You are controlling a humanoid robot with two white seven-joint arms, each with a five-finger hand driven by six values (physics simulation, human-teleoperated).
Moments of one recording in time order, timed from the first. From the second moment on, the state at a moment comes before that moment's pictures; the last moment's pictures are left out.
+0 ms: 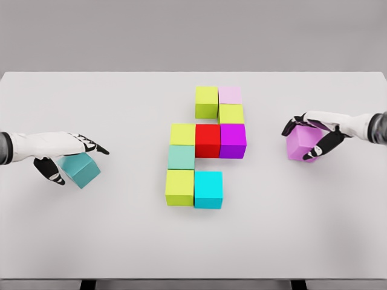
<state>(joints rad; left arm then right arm) -0.63 1.06 -0.85 -1.60 -0.15 -0.29 -0.61 -0.75 -0.93 0.90 -1.36 -0.33 0.02 0.62</state>
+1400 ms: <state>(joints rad) -0.68 0.99 -0.83 -1.60 -0.16 -0.15 -0.61 -0.64 -1.06 0.98 -1.75 -0.59 -0.24 0.61</state>
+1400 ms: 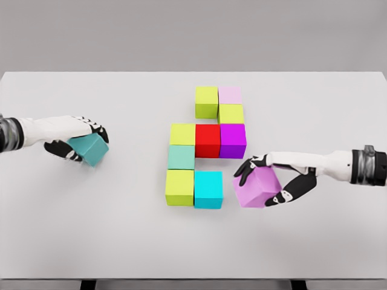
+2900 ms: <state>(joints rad) -0.96 0.35 -0.83 -1.16 -0.20 0.43 -0.61 -0.62 -0.97 0.97 -1.64 -0.64 -0.18 0.61</state>
